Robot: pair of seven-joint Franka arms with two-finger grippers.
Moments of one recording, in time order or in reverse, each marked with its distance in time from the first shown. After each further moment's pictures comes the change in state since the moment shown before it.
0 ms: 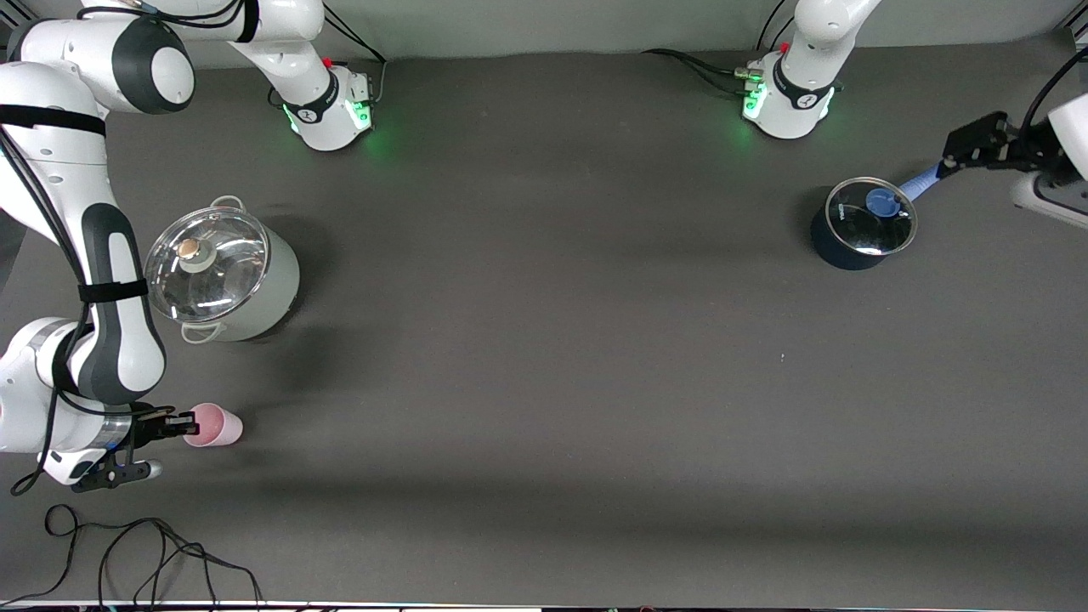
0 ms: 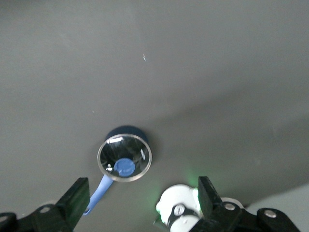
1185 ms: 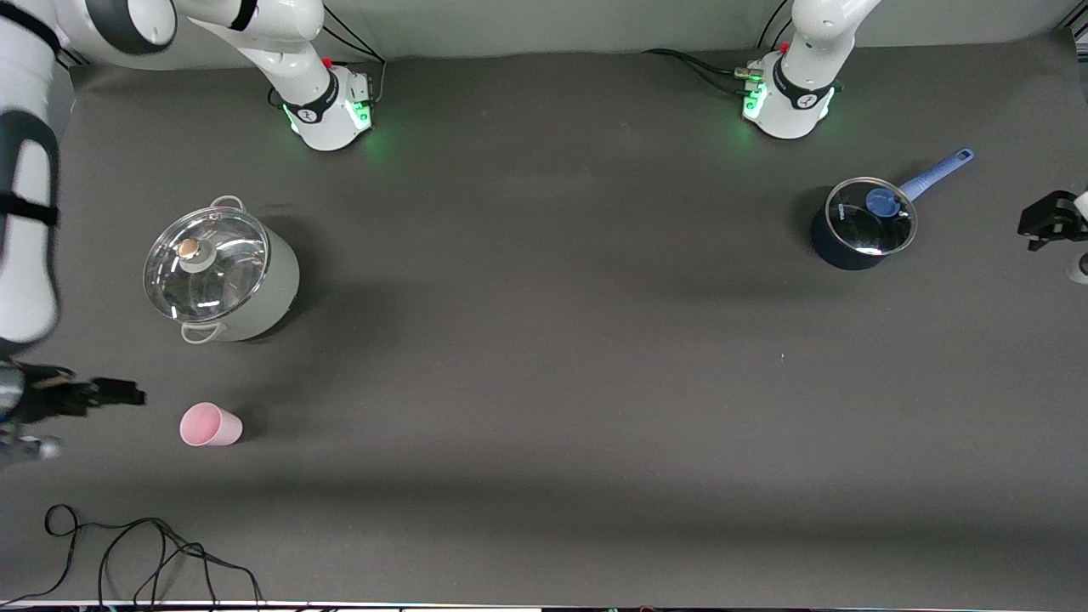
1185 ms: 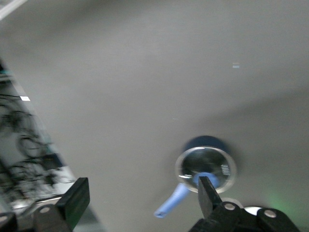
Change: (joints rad) left arm -0.072 0.132 -0.001 0.035 0.385 0.075 0.005; right arm 0.002 -0.298 -0.003 0.066 0.000 -0.361 0.072
